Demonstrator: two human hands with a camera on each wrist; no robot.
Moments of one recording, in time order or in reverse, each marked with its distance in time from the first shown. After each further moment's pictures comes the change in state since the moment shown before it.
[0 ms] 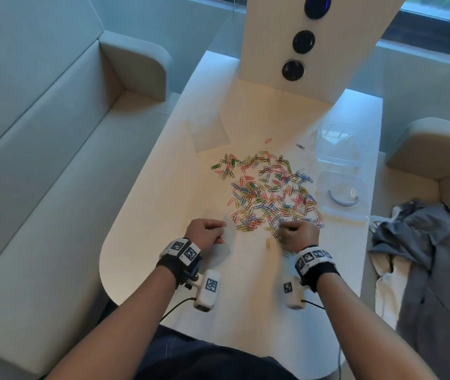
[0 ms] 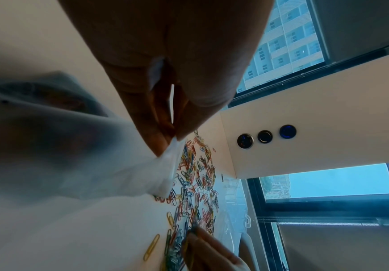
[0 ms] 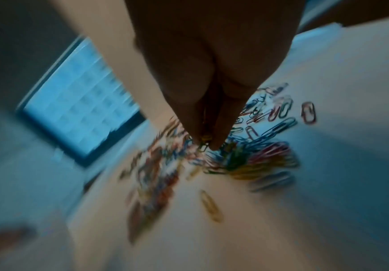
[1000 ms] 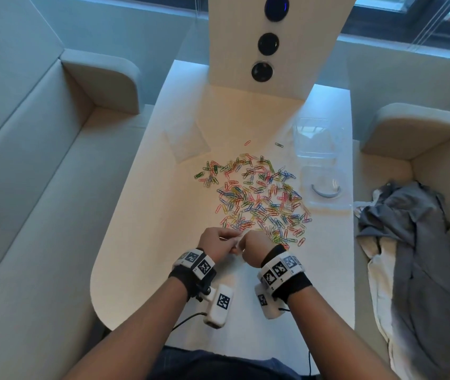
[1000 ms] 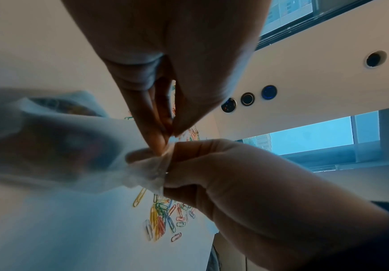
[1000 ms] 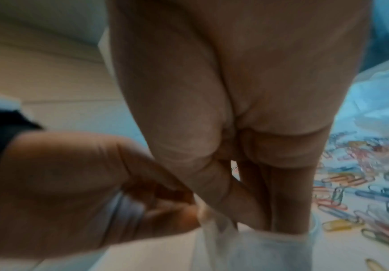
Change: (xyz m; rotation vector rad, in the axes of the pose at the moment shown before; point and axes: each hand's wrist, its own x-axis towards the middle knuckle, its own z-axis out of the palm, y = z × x) left_hand -0.005 0.018 0.036 0.190 -0.226 0.092; right_hand -0.070 -0.100 0.018 -0.379 -0.467 -0.037
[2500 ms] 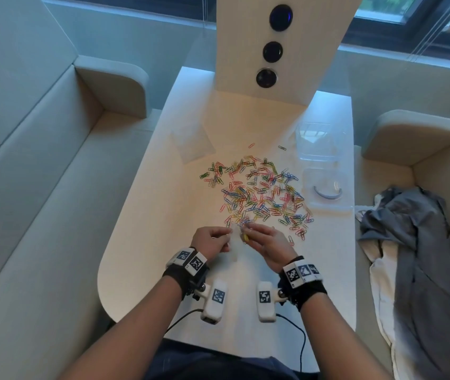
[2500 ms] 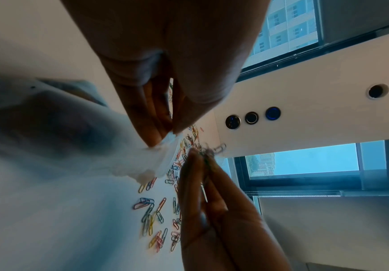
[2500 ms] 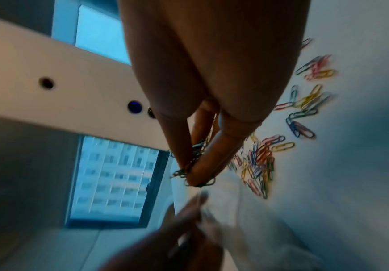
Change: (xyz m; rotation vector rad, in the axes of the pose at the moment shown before) left_hand -0.020 -0.005 -0.016 -0.137 0.132 -0.057; right_hand -0.008 0.035 0.014 1.521 -0.006 -0.058
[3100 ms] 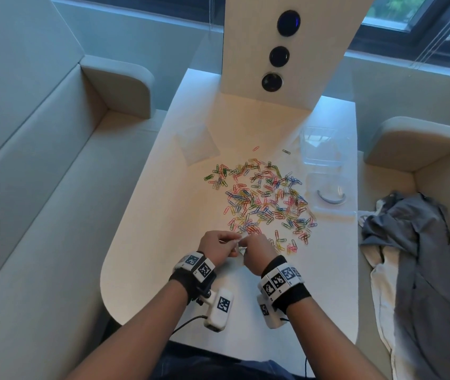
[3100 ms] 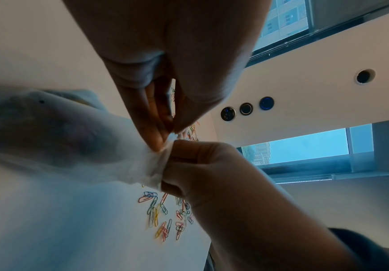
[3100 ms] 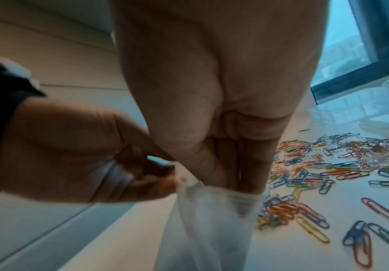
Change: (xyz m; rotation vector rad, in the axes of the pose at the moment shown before) left_hand -0.002 -0.002 0.001 0.051 -0.051 0.069; right_hand -0.004 0.004 0.045 -1.743 -0.060 -0.138
